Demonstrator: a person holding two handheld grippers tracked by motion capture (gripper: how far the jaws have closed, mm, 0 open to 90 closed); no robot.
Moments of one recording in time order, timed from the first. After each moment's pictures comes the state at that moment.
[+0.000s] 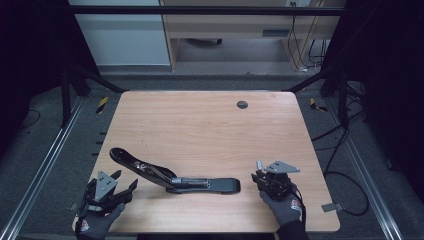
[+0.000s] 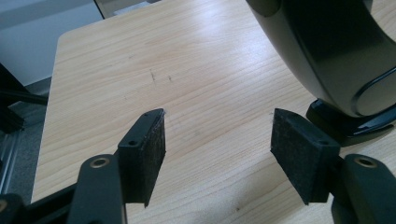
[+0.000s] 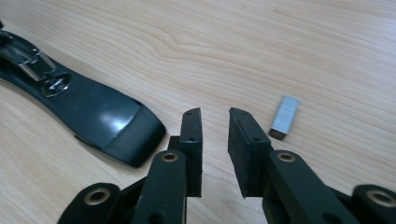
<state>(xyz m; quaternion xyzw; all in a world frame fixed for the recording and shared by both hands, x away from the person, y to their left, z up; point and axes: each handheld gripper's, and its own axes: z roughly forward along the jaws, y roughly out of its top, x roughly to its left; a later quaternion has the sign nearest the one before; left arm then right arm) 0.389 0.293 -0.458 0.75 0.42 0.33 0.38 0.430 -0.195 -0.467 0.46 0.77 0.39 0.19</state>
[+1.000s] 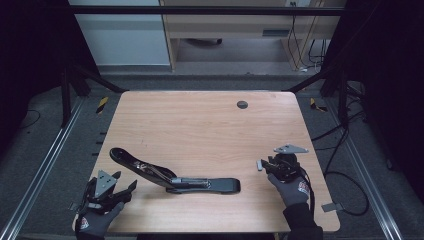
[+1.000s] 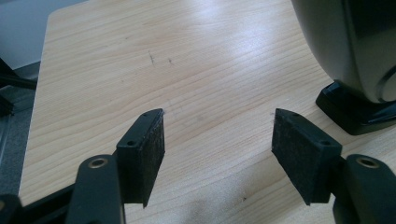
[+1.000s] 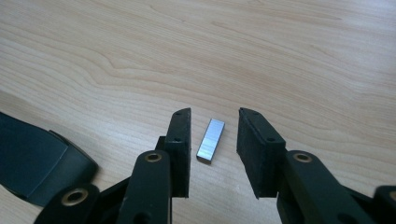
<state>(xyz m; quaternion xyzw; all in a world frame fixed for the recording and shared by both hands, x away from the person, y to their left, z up) 0.396 0.300 -0.466 0.76 0.44 0.31 0.38 0.472 -0.218 -0.448 0.51 0.76 0.36 0.21</state>
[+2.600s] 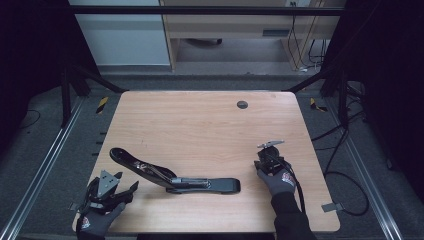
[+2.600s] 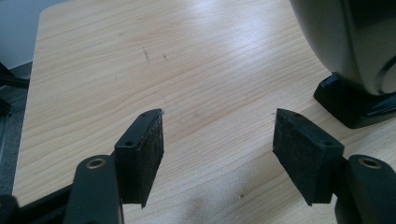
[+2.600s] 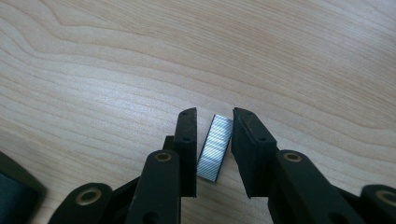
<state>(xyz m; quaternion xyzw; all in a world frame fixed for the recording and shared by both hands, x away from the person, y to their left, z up) 0.398 0.297 -0.468 0.77 0.43 0.30 0.37 0.512 -0.189 -0.479 0.53 0.79 0.25 0.18</state>
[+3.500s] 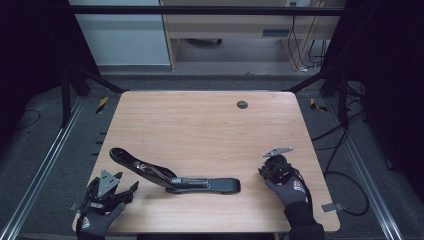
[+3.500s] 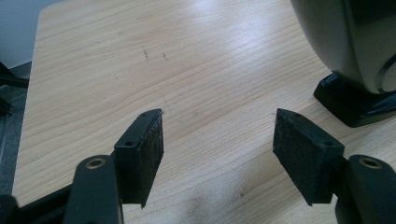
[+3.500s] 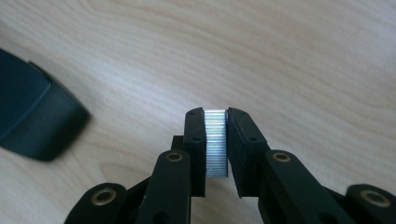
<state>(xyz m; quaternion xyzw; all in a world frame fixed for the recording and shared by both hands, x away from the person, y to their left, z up) 0.398 0.297 -0.468 0.77 0.43 0.30 0.36 0.479 -0.208 -0.470 0.47 0.82 0.27 0.16</state>
